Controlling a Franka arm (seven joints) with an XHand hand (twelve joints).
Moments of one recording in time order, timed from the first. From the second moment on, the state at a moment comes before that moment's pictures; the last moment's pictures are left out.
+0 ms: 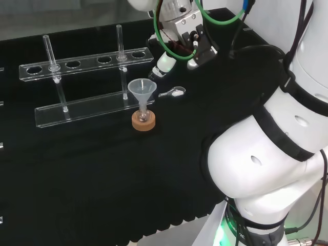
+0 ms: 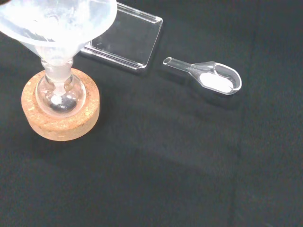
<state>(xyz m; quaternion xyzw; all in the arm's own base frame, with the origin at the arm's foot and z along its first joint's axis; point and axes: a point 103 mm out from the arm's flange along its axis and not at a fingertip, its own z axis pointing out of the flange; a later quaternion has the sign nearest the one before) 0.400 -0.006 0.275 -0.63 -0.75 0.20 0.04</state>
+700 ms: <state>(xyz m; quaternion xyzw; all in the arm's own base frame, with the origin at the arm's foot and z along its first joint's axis) 0.408 -0.047 0.267 -0.65 -0.74 0.17 0.06</state>
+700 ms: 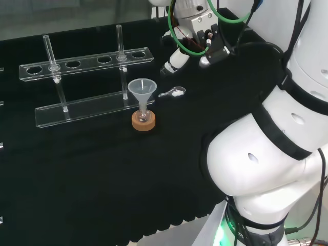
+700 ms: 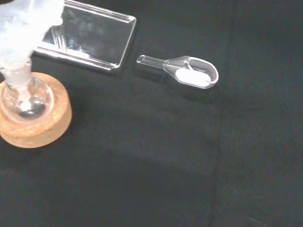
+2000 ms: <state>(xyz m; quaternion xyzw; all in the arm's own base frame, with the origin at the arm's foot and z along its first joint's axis) 0.466 -0.096 0.198 -0.66 -0.72 0.19 0.08</state>
